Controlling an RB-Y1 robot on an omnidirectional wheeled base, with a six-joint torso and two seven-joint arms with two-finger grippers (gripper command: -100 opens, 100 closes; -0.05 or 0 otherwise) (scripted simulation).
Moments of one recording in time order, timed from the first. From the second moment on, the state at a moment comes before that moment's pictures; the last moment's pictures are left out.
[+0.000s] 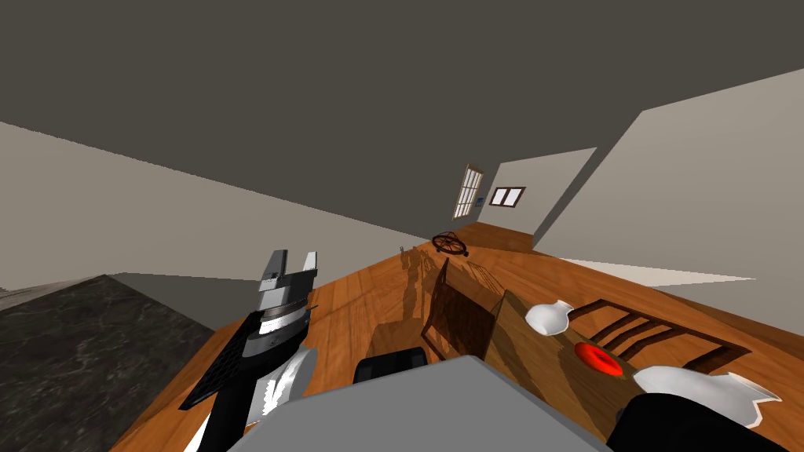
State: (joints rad) left arm 0.50 0.04 -0.04 -2.27 0.10 -0.62 -0.10; right arm 0.75 -0.76 0.04 -0.96 1.61 -0.50 0.12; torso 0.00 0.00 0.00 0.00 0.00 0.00
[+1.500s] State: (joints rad) left arm 0.50 0.04 -0.04 -2.27 0.10 -0.62 -0.10; right arm 0.83 -0.64 -0.16 -1.01 1.70 -0.59 0.28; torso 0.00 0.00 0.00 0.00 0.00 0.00
